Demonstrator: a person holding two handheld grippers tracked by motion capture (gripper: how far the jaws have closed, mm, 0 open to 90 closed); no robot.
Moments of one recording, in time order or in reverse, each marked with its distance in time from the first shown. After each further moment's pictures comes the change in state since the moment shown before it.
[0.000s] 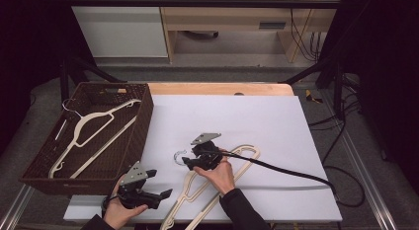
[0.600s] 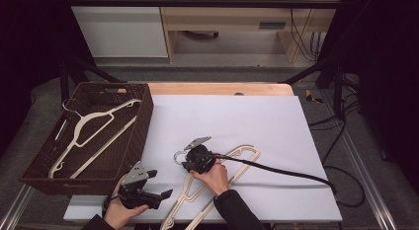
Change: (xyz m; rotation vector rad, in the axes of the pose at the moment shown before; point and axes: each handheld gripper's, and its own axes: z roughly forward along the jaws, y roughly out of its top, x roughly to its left) left arm 0.000 0.000 0.002 0.013 0.001 0.003; right arm 0.006 -0.010 0.030 0.112 0.031 -0.009
